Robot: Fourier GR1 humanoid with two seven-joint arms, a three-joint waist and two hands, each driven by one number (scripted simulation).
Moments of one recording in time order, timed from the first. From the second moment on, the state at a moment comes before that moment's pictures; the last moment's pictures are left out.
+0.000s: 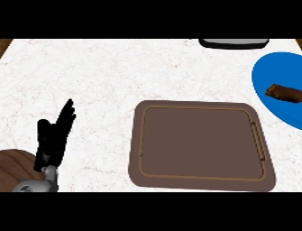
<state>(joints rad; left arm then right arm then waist) -0.05 0.16 -0.08 -1.46 -0.02 0.20 0.21 -0.80 -0.76 -0.65 -0.20 0.45 0.21 -0.54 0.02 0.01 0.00</state>
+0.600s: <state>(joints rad) -0.06 0.17 -0.07 -1.47 -0.01 0.17 0.22 -0.71 -0.77 -0.69 -0.18 0.37 0.34 -0.68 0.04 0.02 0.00</state>
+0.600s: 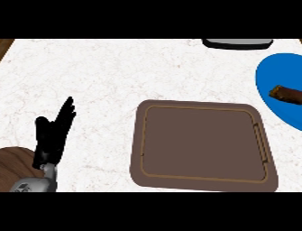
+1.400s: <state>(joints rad) -0.06 0.13 -0.09 -1.47 -0.05 0.18 0.23 -0.69 -0.73 -0.65 -0.17 0.39 0.20 -0.68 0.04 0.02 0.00</state>
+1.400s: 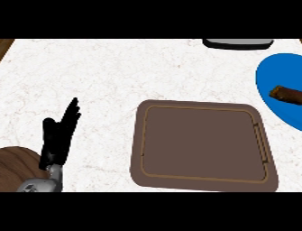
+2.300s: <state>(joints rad) -0.07 0.14 -0.06 -1.47 -0.04 0.16 0.22 -0.60 -0.81 -0.67 -0.15 0.38 0.15 -0.70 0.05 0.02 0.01</state>
